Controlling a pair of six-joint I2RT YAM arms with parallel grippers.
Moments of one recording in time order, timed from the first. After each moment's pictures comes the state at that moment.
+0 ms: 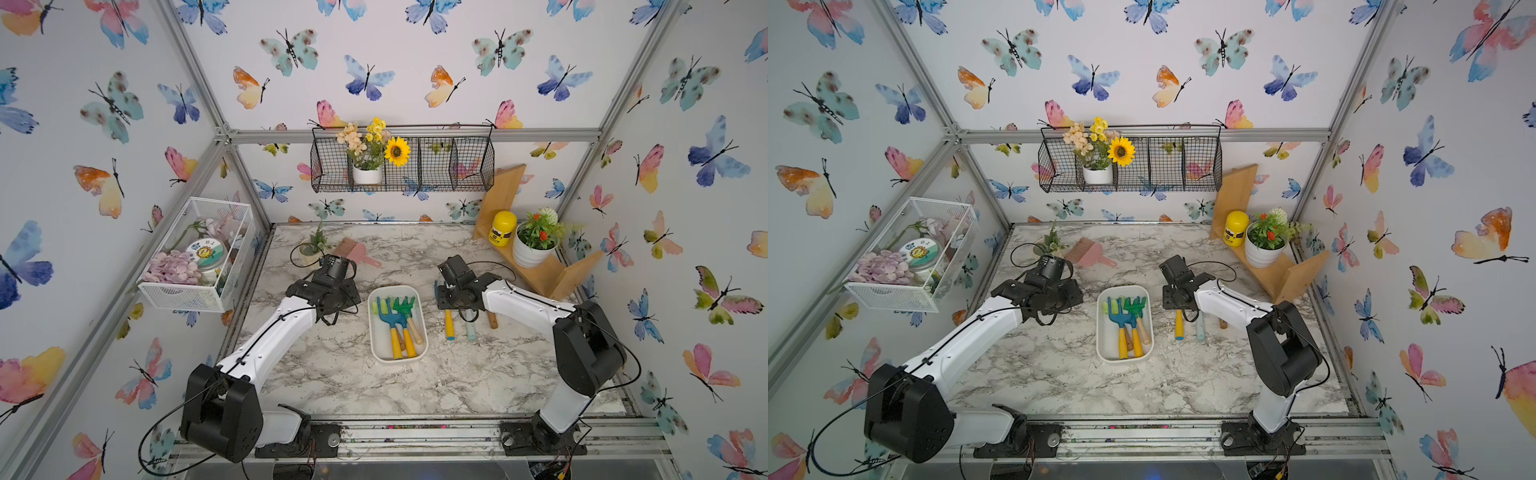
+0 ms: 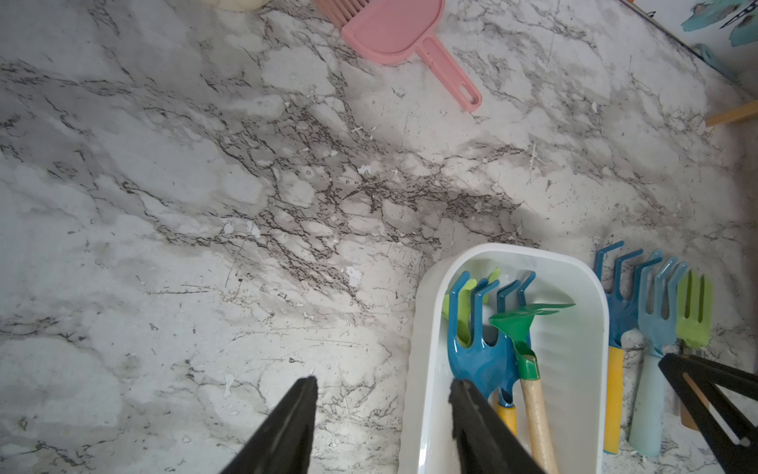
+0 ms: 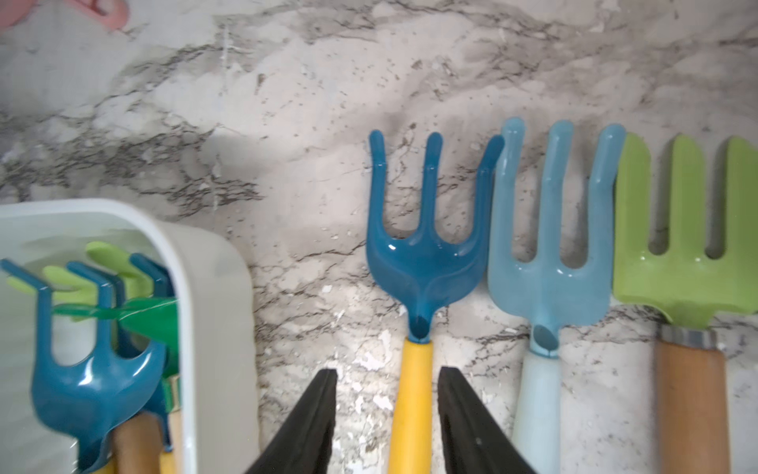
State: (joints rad) left arm -0.39 1.34 1.05 -0.68 -0.07 -0.65; right arm 0.66 1.73 1.21 -0.55 0.16 0.48
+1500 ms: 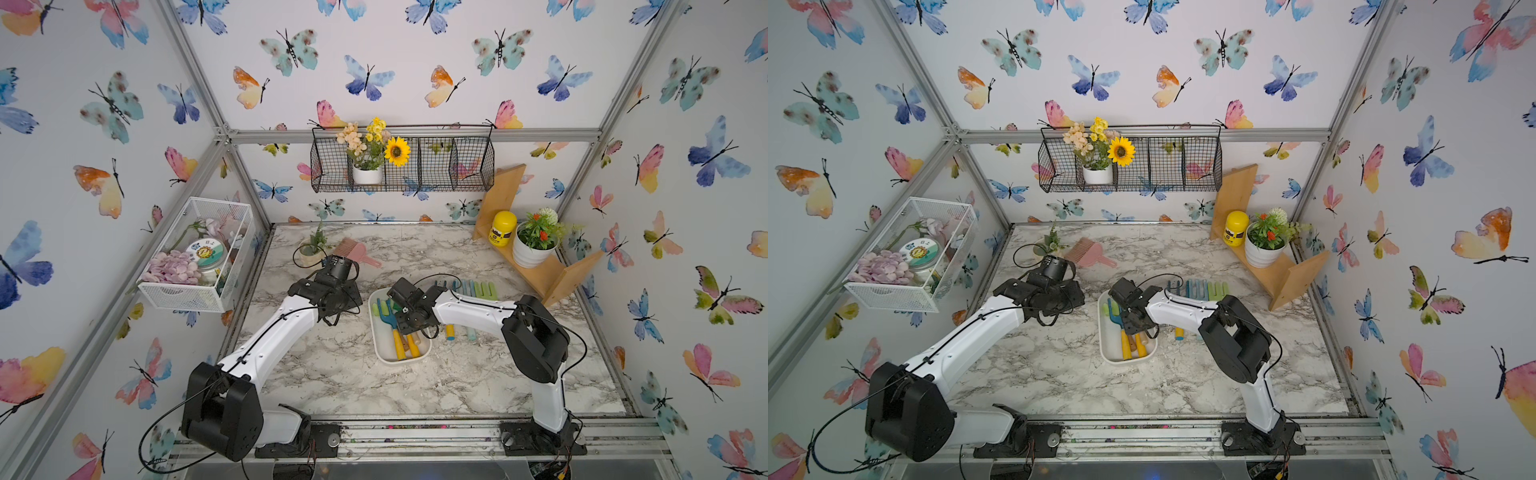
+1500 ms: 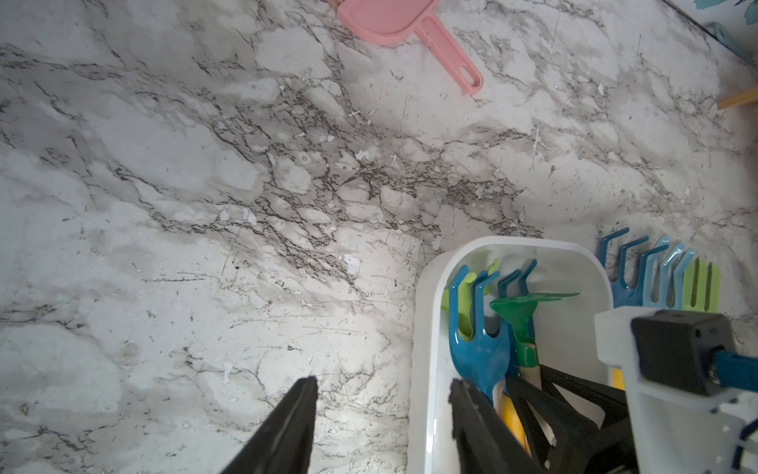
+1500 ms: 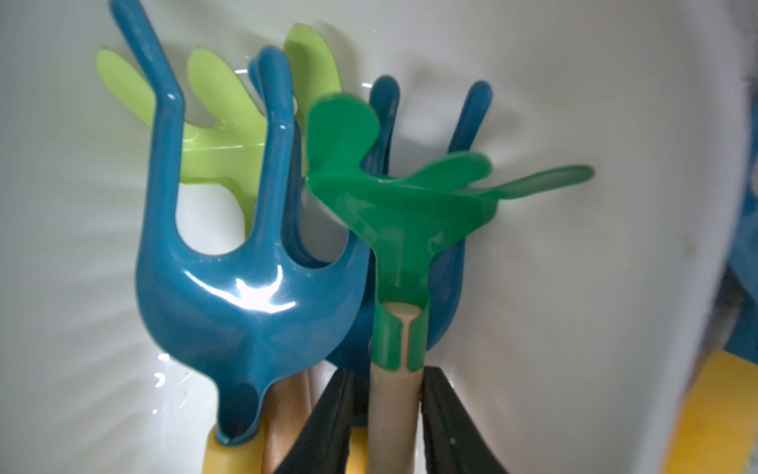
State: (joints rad) left arm -0.41 1.35 1.07 -0.71 -0.07 -0.66; right arm 0.92 2.01 1.42 -0.63 0.15 0.48
